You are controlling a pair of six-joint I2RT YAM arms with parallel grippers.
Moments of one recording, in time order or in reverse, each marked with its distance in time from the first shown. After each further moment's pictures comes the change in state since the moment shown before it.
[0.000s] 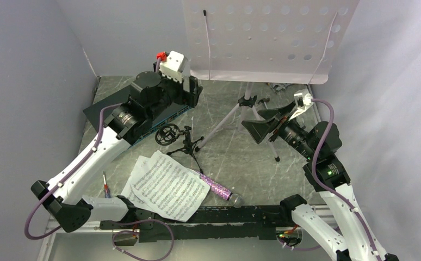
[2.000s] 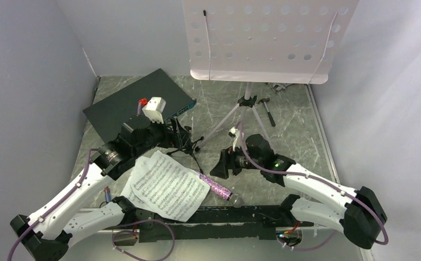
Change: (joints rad) left arm 0.000 -0.391 -0.527 -0.135 0.105 -0.453; right arm 0.377 0.310 -0.394 0.102 -0.050 0.098
